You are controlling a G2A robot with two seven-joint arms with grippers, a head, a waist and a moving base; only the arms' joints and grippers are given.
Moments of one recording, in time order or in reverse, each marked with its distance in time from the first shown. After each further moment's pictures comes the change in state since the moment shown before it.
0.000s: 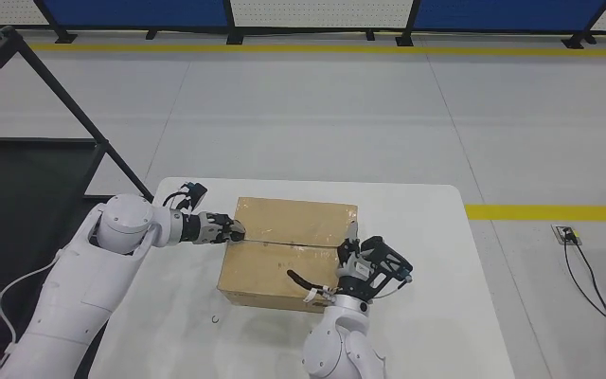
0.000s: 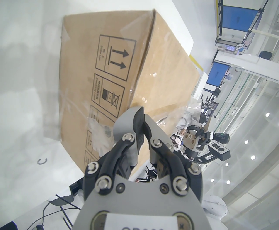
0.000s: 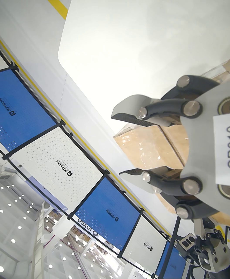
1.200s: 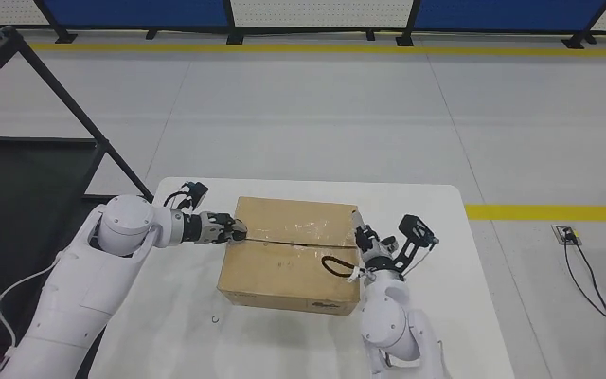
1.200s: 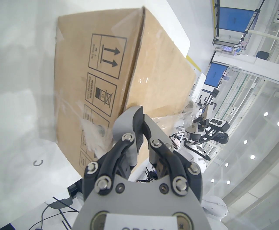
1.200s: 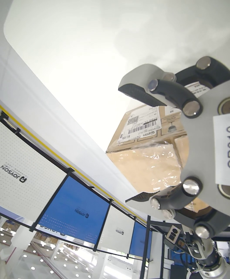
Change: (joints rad) left arm 0.026 0.003 -0.023 -0.053 -0.002 0.016 0.020; right arm 0.067 0.062 0.274 -0.101 0.091 -0.208 0.660
